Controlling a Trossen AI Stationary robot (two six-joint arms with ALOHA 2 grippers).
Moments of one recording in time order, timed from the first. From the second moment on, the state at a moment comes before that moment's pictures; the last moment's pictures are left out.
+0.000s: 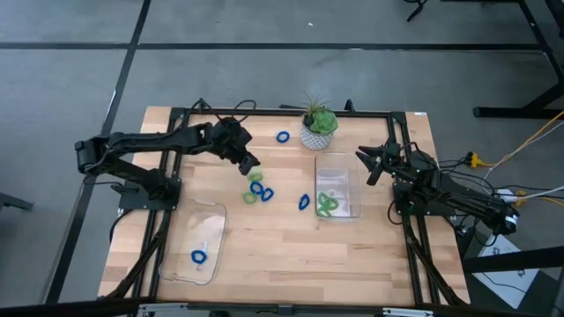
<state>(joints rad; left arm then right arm) 0.39 1.28 0.80 -0.28 0.26 -0.48 -0.43 0.08 0.02 0.01 0.08 0.20</state>
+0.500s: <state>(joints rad) 0.48 1.30 0.89 -0.33 0.26 -0.32 -0.43 0.08 0.02 0.01 0.08 0.20</state>
